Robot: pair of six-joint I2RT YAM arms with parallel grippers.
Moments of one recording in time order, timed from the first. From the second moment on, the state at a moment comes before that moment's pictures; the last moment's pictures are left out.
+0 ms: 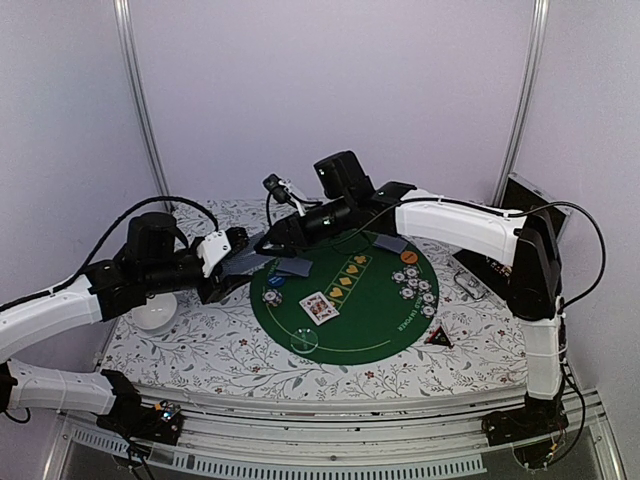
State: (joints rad) left arm -0.65 1.01 0.71 -0.12 0.17 0.53; right arm 0.89 2.12 1.93 -0.32 -0.61 0.20
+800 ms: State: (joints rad) left arm -0.65 1.01 0.71 -0.12 0.16 0.53; right arm 0.86 2.03 2.00 -0.48 -0.64 0.10
